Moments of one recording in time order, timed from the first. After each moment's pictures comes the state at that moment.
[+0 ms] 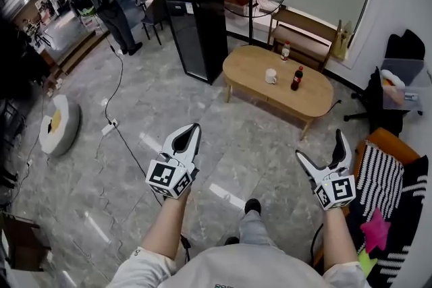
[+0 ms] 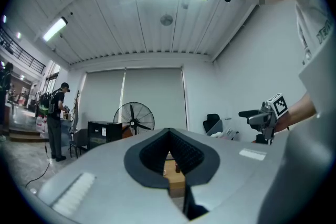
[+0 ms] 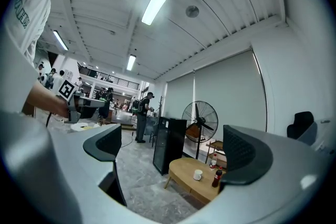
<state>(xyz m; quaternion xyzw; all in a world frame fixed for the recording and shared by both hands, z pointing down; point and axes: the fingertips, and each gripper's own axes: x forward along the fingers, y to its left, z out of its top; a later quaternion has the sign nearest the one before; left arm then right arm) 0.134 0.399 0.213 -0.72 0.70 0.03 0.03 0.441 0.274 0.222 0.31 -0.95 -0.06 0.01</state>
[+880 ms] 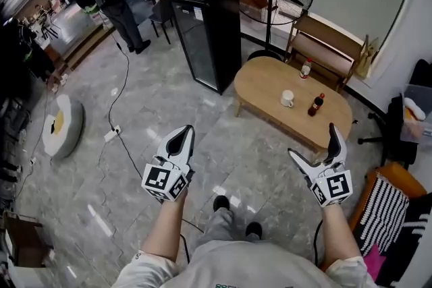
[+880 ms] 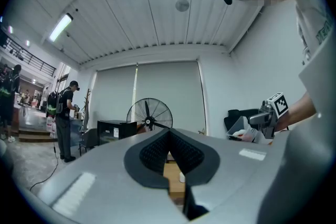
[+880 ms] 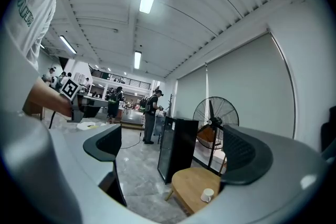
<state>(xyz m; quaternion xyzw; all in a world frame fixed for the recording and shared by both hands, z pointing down) -0.018 0.232 0.227 -0.67 0.74 0.02 0.02 0.262 0.077 0.233 0.23 -0.97 -0.06 0.02</state>
